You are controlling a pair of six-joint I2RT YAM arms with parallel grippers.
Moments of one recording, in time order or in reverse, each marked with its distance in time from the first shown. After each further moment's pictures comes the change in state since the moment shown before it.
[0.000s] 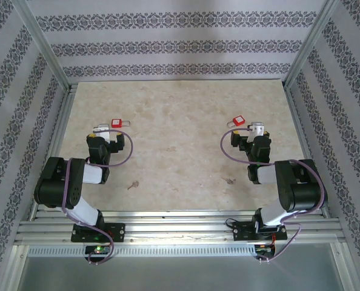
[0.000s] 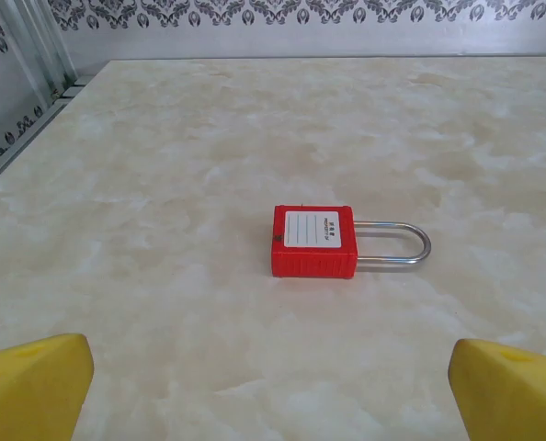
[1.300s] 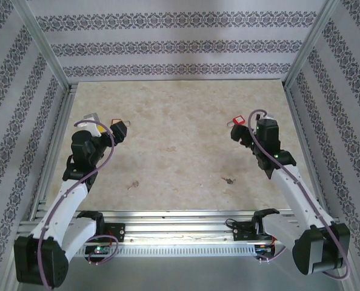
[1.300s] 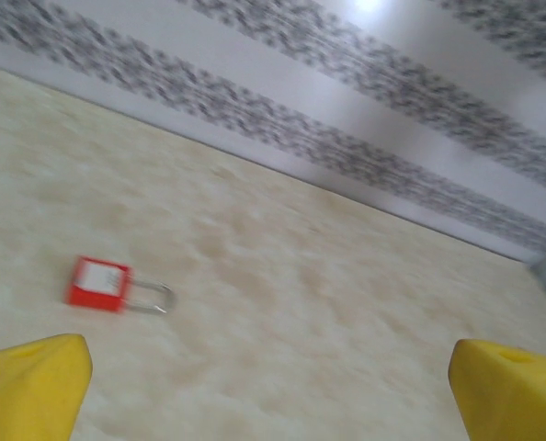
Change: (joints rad) left arm -0.067 -0.724 0.183 -0.818 0.296 -0.479; right arm 0.115 -0.552 0.395 -1.307 -0.040 0.463
